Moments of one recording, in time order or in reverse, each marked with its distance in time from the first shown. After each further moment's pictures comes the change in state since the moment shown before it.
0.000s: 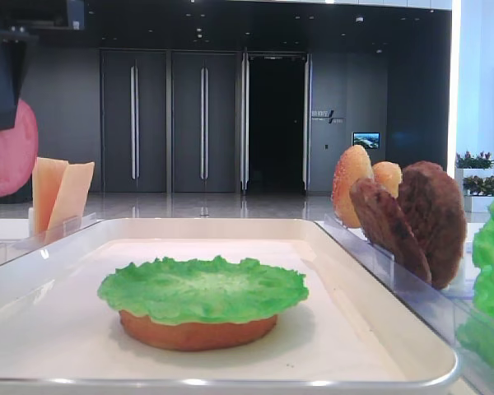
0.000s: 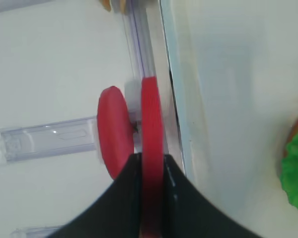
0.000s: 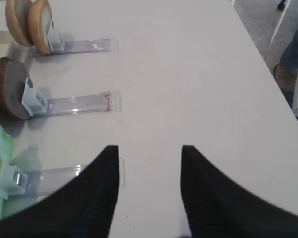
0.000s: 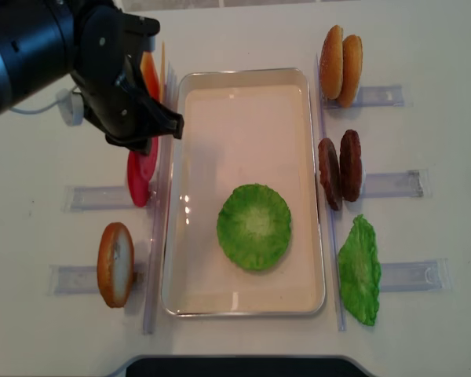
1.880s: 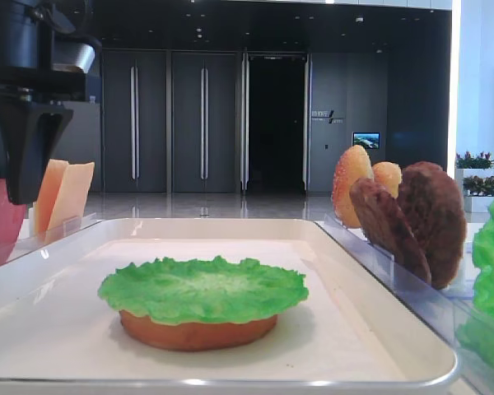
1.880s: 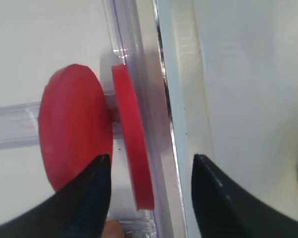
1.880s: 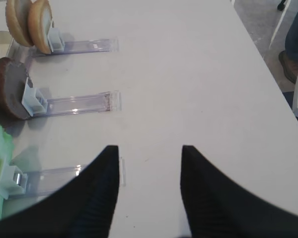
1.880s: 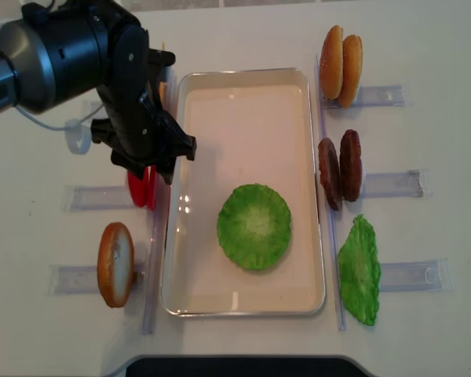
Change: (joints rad) left arm 0.000 0.142 0.002 -0.055 0.000 -0.007; right arm 0.000 0.000 0.000 0.000 0.000 0.000
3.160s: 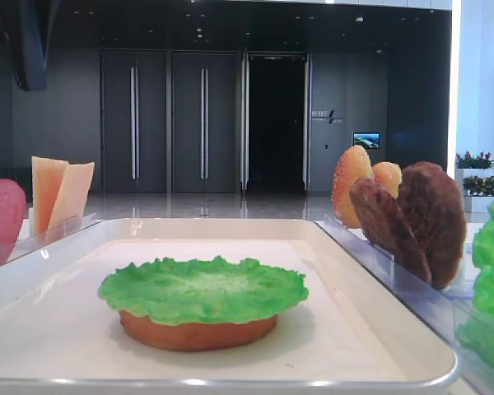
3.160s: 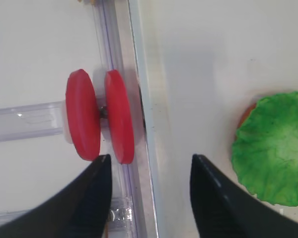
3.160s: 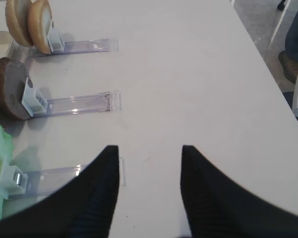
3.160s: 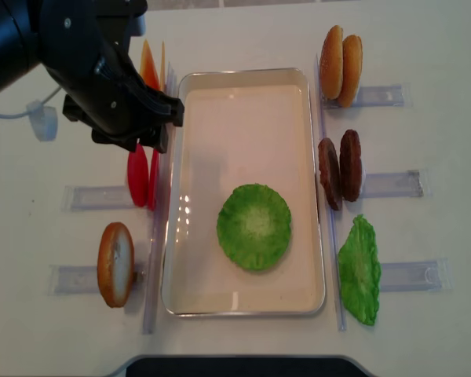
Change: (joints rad) left arm 0.000 -0.227 0.000 -0.068 0.013 0.005; right arm 0.000 0.000 0.000 0.000 0.000 0.000
